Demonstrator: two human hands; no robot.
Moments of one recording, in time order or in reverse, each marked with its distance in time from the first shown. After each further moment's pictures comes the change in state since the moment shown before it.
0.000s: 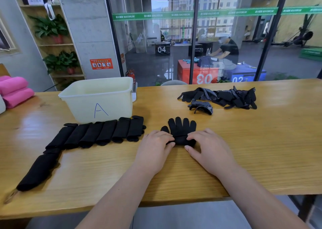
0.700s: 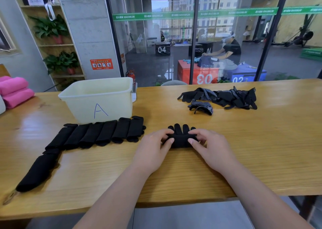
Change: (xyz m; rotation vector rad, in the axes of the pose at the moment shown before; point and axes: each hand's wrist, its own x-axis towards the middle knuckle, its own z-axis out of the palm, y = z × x) left_hand -0.002 0.001 -0.011 -0.284 -0.026 -0.156; right_hand 0.004 0.011 0.002 0.393 0.011 0.155
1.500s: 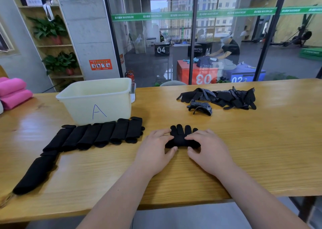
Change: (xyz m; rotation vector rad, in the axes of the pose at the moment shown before) left_hand 0.008 -0.004 0.014 0.264 -0.035 0.132; right_hand 0.000 -0.004 0.009 -0.310 0.008 -0.103
